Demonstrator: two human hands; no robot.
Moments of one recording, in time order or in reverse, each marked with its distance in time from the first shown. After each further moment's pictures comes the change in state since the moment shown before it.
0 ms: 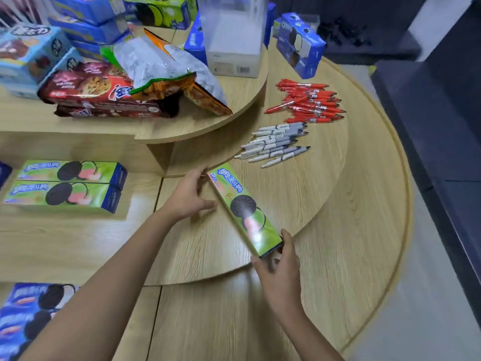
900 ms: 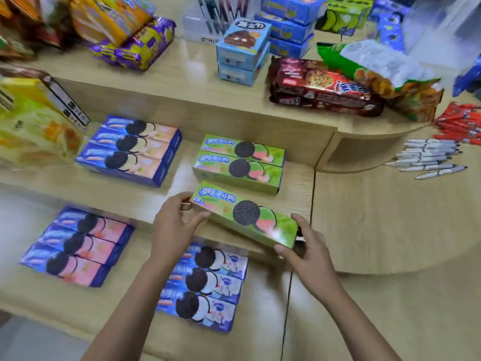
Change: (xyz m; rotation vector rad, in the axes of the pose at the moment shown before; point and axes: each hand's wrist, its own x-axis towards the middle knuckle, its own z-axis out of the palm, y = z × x) left_hand -0.217 -0.196 -0.237 -0.020 0.592 -0.159; right_hand -0.082 -0.123 0.225 -0.124 -0.339 -0.303
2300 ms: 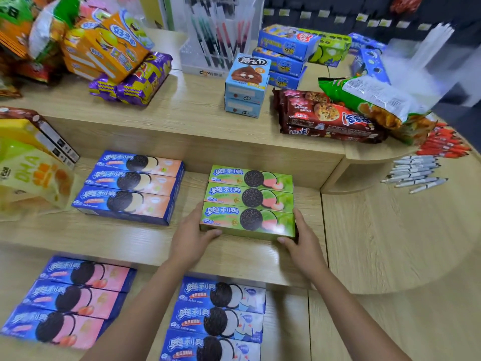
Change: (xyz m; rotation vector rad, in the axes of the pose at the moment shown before) left_hand 0.086 -0.037 0.009 0.000 -0.326 0.119; right_hand 0.089 -0.014 0.047 -0.033 0.149 -0.018
